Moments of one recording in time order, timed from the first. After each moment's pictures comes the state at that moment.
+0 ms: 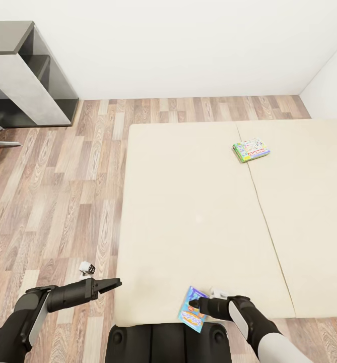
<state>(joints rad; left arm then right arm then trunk) -0.39 0.18 0.22 -1.06 0.10 0.90 -1.53 -0.59 0.02 -0.01 -0.45 -0.20 0.51 0.36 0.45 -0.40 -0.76</state>
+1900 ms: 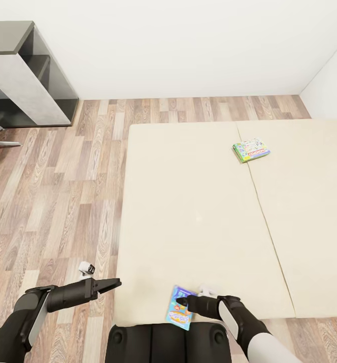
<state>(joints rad) -0.39 0.19 0.22 -1.06 0.10 0.90 -1.53 -0.59 0.08 -0.01 -0.45 -0.20 0.47 0.42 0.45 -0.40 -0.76</state>
